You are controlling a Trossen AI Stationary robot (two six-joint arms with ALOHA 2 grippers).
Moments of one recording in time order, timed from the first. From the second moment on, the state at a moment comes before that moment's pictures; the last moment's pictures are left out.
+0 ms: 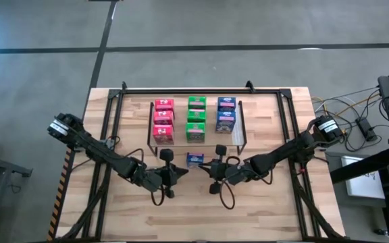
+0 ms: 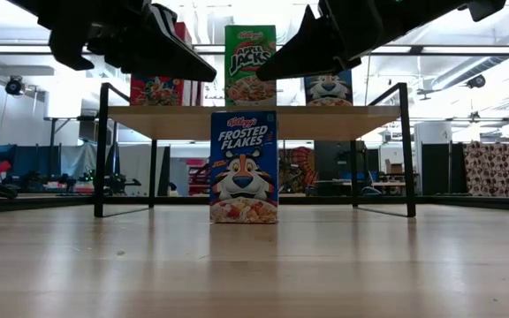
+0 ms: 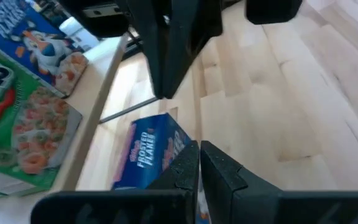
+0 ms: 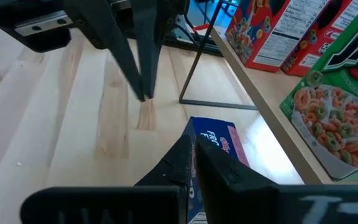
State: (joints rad) left arm -0.51 1.52 0.77 0.23 -0.69 0.15; right arm 0.38 1.68 0.92 0.35 0.60 -0.04
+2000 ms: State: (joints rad) left arm -0.50 1.71 0.76 0.48 -0.99 0.20; right arm 0.41 1.67 0.91 0.29 0.65 0.07
